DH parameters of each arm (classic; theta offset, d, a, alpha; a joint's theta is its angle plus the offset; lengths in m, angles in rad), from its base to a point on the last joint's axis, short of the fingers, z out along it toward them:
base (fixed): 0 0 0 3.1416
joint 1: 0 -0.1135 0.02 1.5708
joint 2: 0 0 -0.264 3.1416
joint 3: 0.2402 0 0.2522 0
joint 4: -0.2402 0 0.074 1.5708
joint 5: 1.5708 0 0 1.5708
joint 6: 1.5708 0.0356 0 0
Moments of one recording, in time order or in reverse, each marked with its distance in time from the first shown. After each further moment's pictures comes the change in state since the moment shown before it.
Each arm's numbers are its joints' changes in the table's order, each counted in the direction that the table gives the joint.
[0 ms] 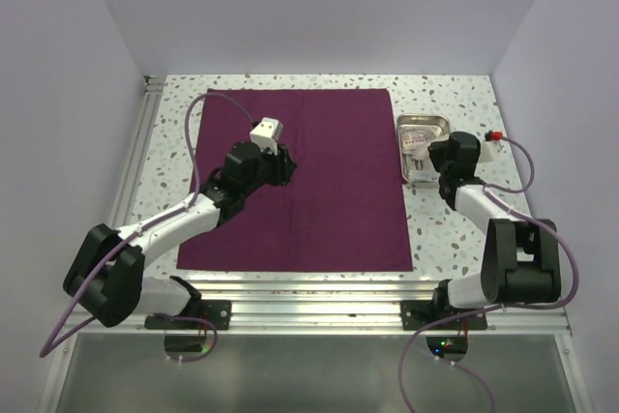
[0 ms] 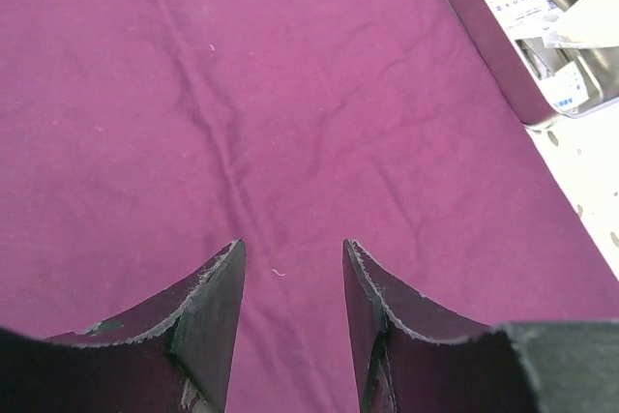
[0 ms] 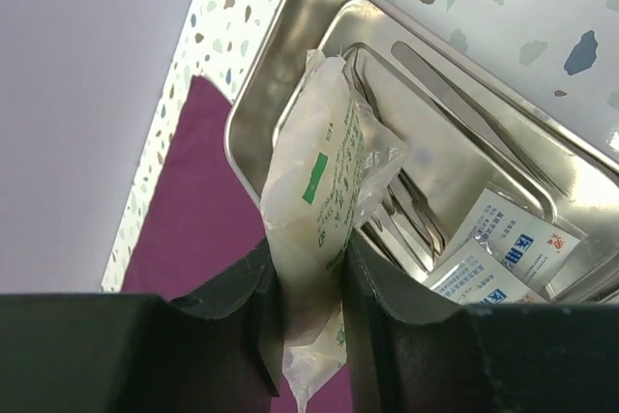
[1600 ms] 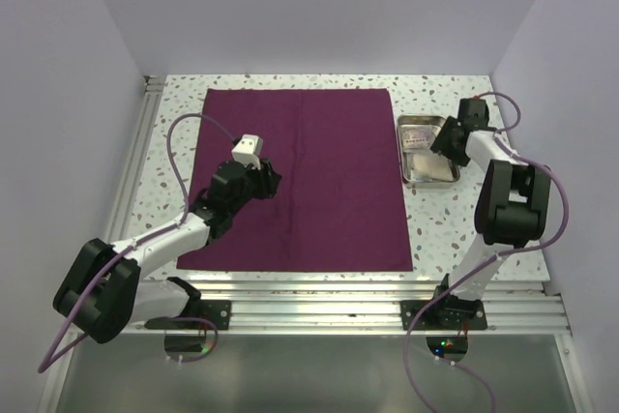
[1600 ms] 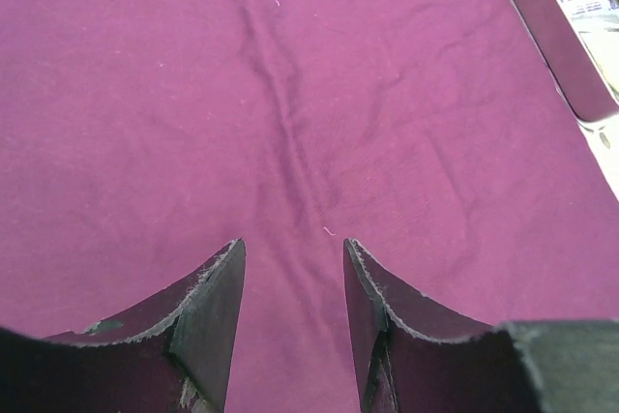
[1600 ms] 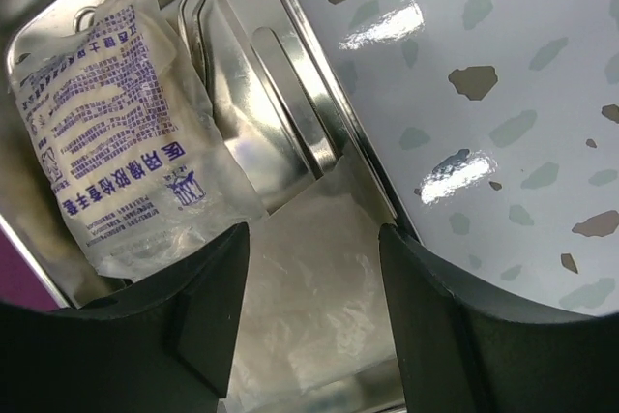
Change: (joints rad) left arm -0.056 -0.097 -0.219 0.129 -0.045 -0.045; right arm 0.130 0.409 0.548 -0.603 -0.166 -0.670
